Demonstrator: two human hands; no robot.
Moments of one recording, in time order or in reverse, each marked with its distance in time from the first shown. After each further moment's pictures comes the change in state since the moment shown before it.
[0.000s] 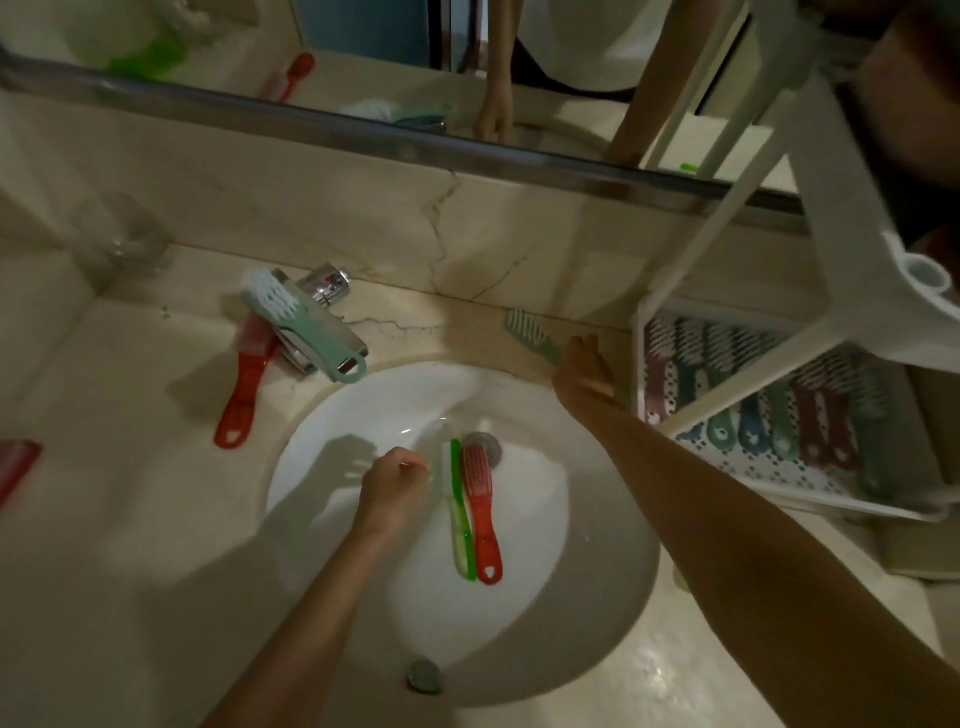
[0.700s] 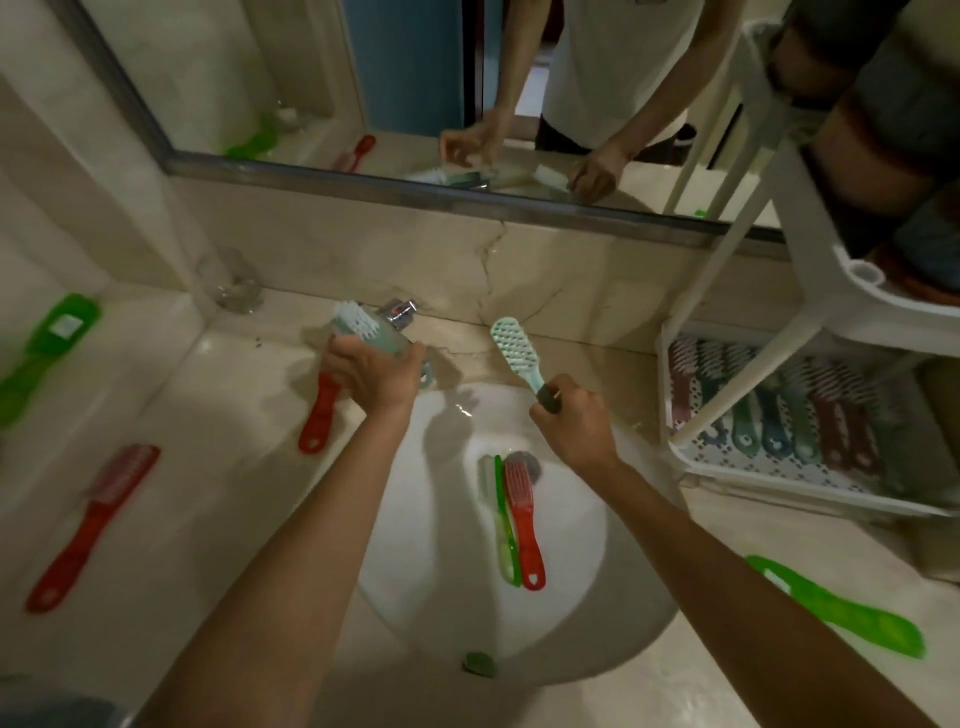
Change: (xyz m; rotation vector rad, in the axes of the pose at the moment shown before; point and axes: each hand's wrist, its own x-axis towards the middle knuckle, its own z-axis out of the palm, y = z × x) left_hand 0.005 0.088 -0.086 -0.159 0.593 0.130; right_hand -0.111 -0.048 -0.020 0.415 0.086 -0.245
